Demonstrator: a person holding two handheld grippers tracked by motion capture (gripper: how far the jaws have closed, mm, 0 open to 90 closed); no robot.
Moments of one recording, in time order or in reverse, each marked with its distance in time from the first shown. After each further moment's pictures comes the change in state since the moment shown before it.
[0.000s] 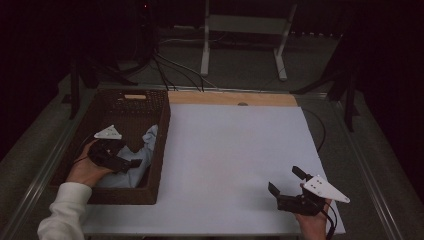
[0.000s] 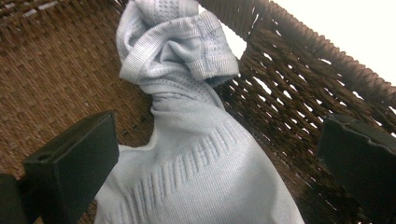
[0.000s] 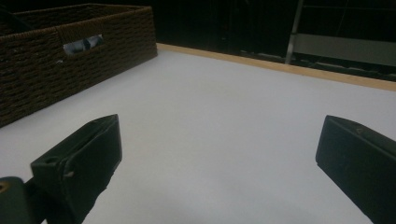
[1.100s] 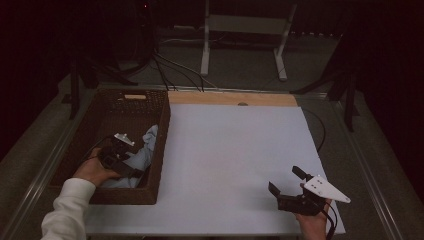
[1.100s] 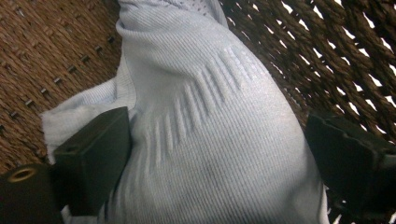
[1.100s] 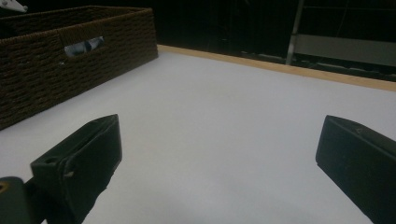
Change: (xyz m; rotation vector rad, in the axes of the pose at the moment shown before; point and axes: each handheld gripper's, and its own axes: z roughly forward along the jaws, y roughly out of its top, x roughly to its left) left arm 0.002 -0.002 0.030 0.342 -0.049 -0.029; right arm -0.001 0.000 0.000 -0.004 0.004 0.004
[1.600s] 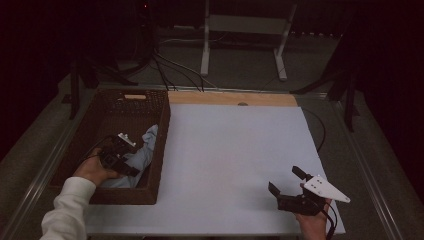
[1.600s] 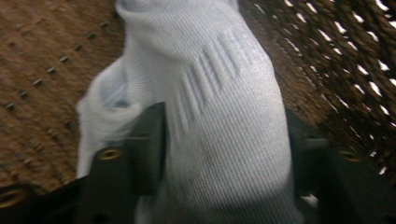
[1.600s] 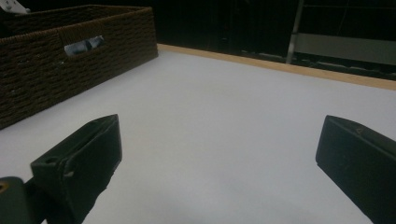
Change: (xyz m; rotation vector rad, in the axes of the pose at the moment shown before) left arm 0.001 0.004 -0.001 0.095 0.054 -0.004; right arm 0.000 0.000 0.000 0.004 0.001 0.002
